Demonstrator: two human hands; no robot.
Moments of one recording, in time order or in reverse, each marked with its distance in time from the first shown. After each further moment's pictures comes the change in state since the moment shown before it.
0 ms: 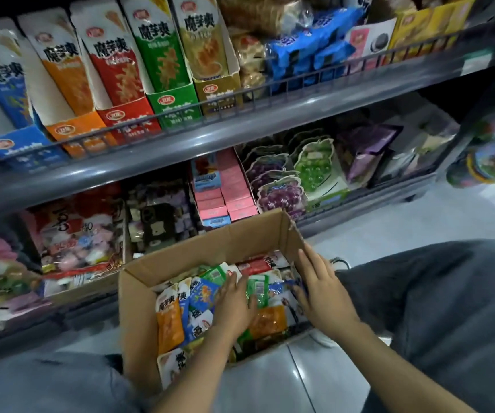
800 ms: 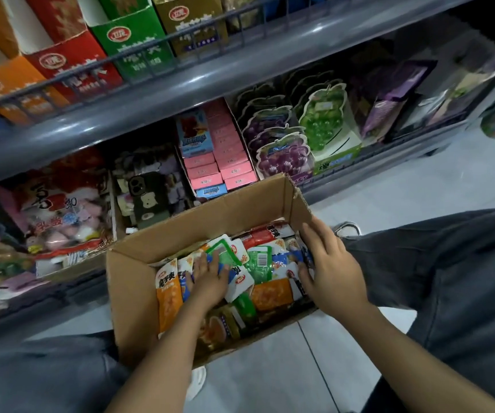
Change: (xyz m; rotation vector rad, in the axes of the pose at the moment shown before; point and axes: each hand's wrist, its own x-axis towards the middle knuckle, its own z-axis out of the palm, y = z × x) left_hand 0.035 -0.064 0.011 0.010 -0.234 -0.290; right_hand 0.003 0.005 0.015 0.023 0.073 0.062
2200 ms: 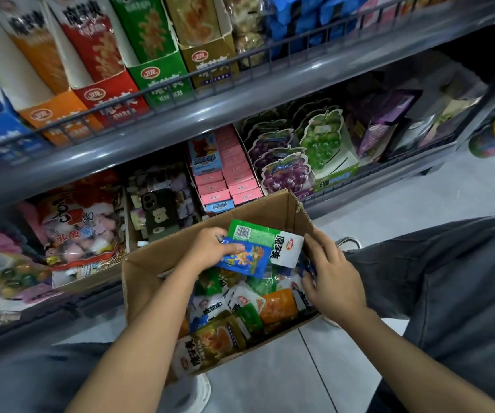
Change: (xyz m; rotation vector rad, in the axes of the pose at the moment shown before) left_hand -0.027 0.049 -0.108 -0.479 0.067 0.244; right_hand 0.000 -0.004 -0.008 0.009 -0.006 0.008
